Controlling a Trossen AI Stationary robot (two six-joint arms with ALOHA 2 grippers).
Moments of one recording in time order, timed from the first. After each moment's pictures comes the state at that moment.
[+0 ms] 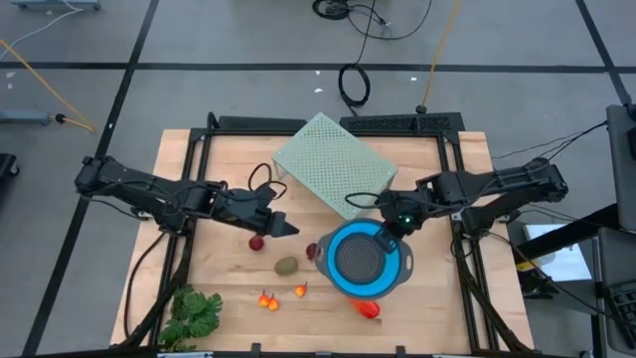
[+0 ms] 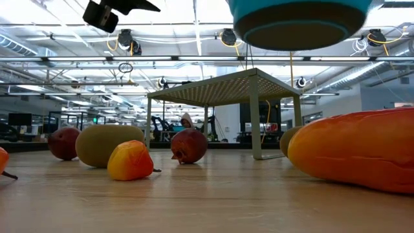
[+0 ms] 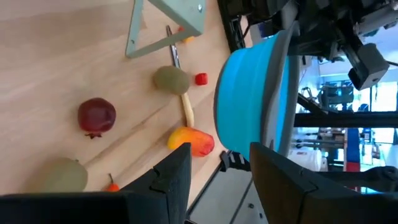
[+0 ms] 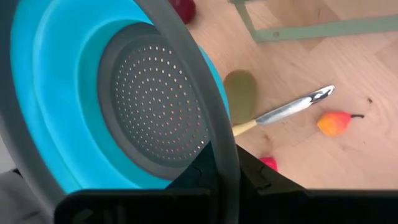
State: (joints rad) left arm -0.21 1.22 1.02 -0.32 -0.07 -1.36; right arm 0.17 1.34 1.33 -1.07 -0.13 0.99
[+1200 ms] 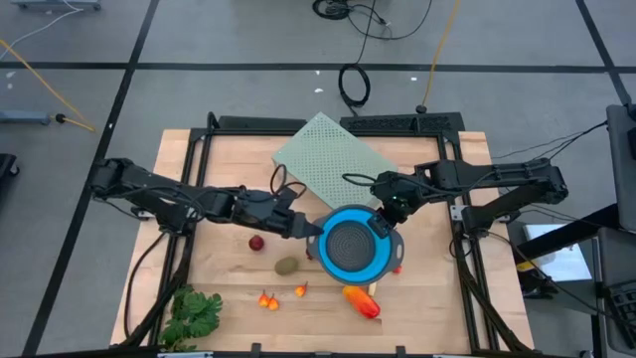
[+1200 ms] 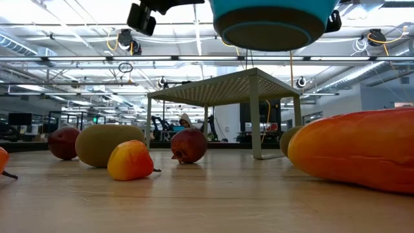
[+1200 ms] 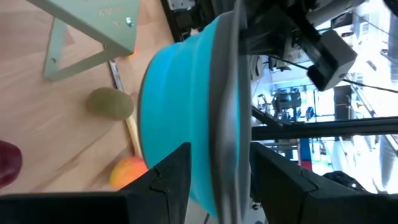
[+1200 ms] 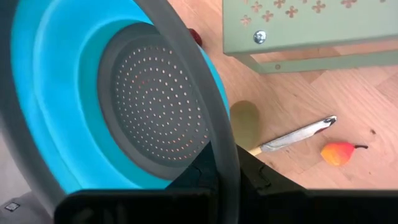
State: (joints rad) left arm -0.18 1.39 1.02 0.04 -0.05 -1.34; right arm 0.06 1.34 1.33 -1.01 -0.19 0.91
